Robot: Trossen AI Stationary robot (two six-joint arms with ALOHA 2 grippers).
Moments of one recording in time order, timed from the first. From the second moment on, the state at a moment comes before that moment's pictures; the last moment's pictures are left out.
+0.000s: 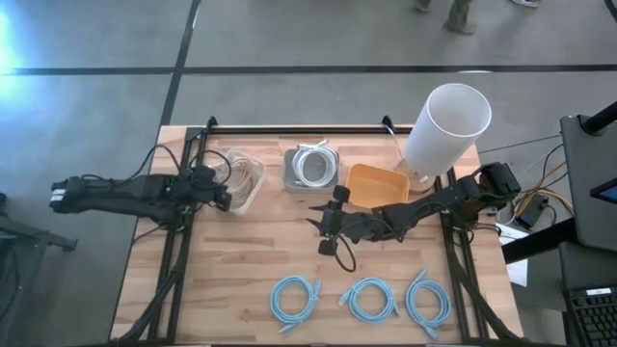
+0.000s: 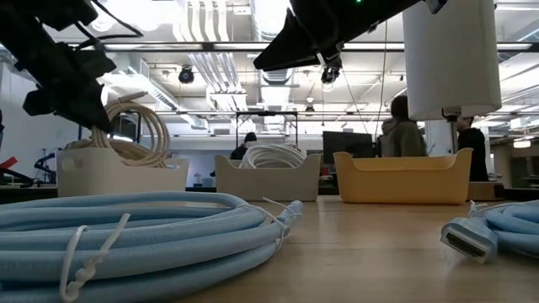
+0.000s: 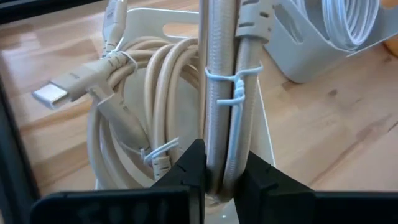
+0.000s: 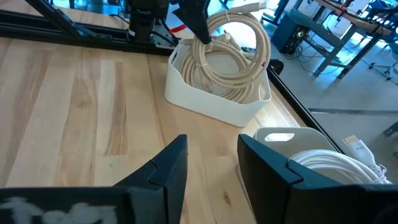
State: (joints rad) left arm 0.02 0.55 0.50 -0.88 -0.53 -0.91; right arm 0.26 1.67 1.02 0.22 0.59 0.00
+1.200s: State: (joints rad) left arm 0.02 0.51 0.39 -0.72 -0.38 -0.86; right arm 0.24 1.67 1.02 0.22 0.59 -0.03
